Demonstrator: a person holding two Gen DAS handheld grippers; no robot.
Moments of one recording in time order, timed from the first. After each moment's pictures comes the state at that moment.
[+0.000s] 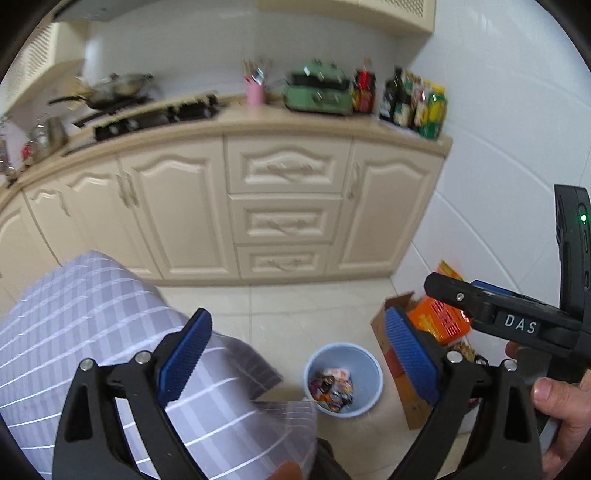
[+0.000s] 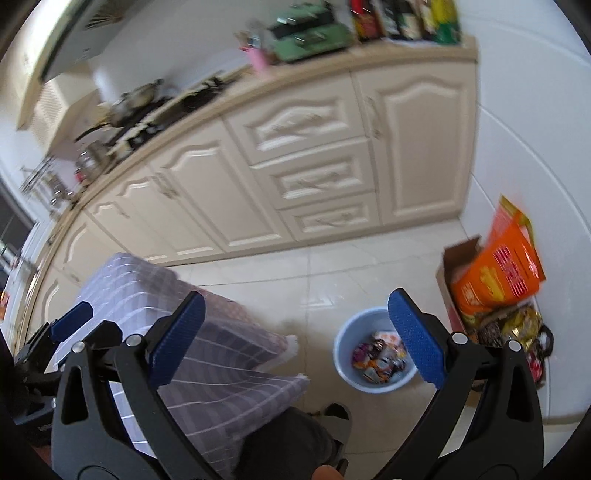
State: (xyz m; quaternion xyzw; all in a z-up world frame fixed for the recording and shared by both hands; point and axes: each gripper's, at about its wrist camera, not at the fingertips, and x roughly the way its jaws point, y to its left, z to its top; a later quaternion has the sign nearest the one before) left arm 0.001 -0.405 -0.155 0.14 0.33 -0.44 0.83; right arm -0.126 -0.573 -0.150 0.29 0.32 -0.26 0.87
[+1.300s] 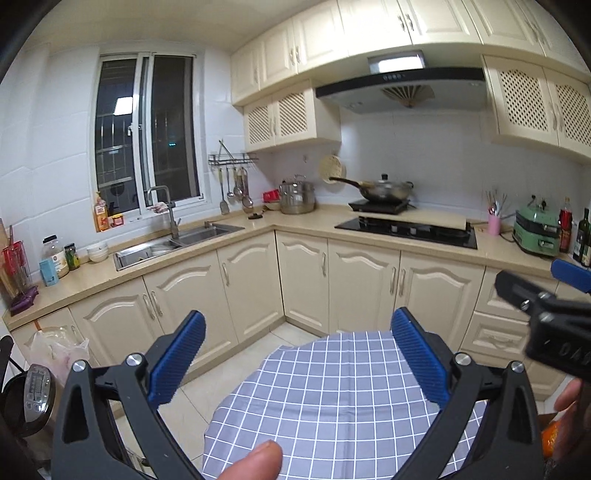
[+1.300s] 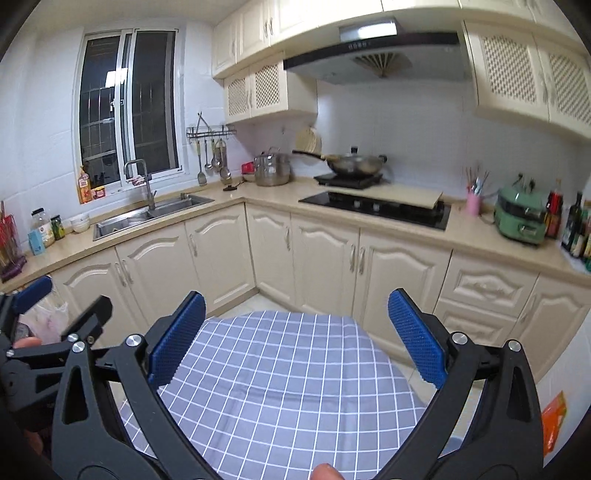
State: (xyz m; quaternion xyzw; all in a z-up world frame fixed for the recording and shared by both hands) left arm 0.026 -0.027 0.038 0.05 0.16 -0.05 0.98; right arm -0.004 -0.228 0.045 0.03 0.18 -0.05 0.98
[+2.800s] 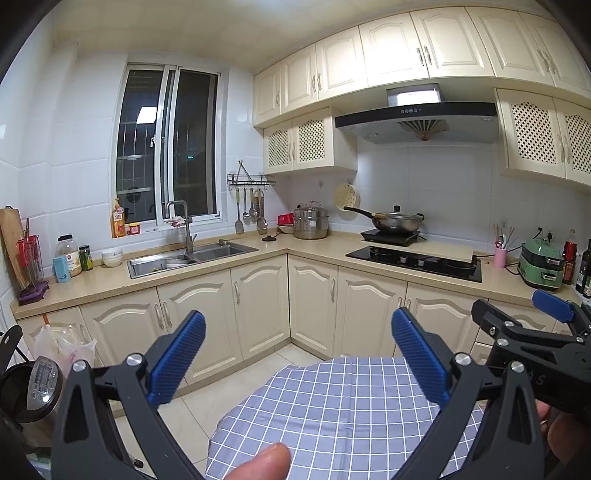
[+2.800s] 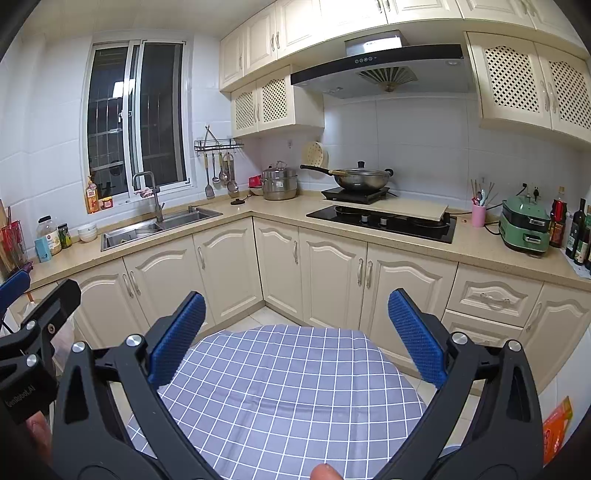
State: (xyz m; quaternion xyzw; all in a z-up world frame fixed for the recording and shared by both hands) left arm -0.010 -0.018 0.065 0.02 0.11 -0.03 0.99; right arm -0.012 -0.222 0.057 0.04 0.16 -0.04 0.99
